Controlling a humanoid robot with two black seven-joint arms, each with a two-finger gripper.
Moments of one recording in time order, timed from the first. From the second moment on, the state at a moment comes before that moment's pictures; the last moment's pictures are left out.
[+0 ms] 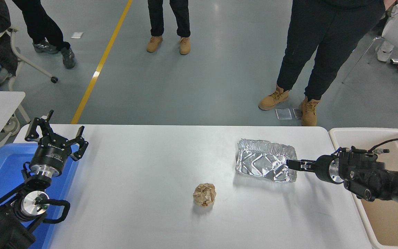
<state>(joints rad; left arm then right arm) -0.42 0.44 -0.90 -0.65 0.01 -0.49 -0.57 0.97 -0.29 -0.62 0.43 -0.78 -0.04 0.41</state>
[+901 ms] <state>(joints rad) -0.42 0.44 -0.90 -0.65 0.01 -0.49 -0.57 0.95 -0.25 -0.62 0.41 -0.79 -0.04 0.41</state>
